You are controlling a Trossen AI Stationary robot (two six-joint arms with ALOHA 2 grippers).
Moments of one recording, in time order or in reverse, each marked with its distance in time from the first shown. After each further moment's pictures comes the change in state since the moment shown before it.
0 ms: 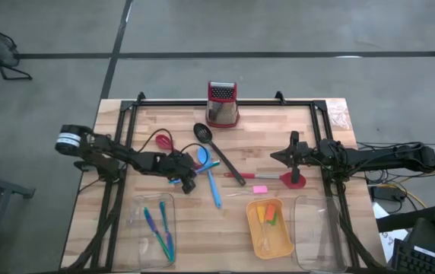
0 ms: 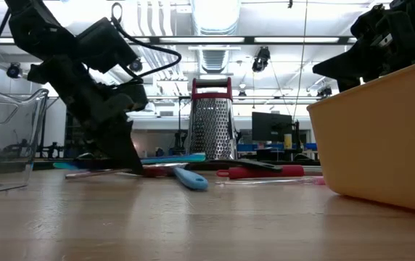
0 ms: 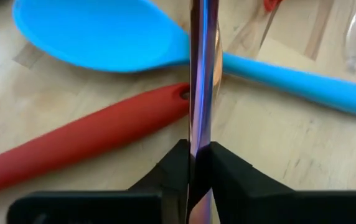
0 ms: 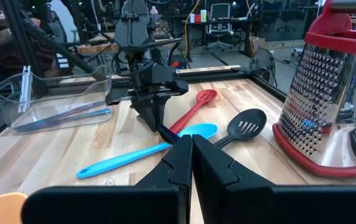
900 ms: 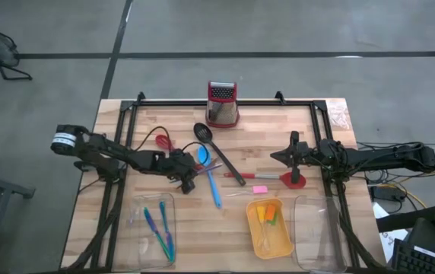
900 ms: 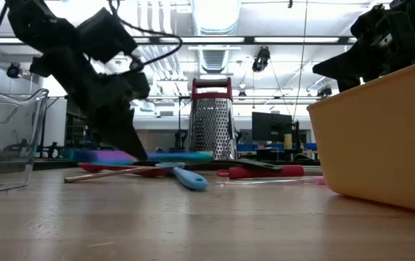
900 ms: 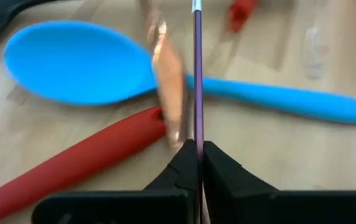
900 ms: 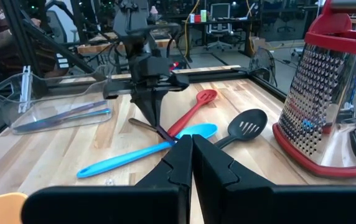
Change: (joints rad) left arm 0.000 -0.052 0.020 -0.020 0.037 0.088; right arm 0.000 0.000 0.000 0.000 0.000 0.000
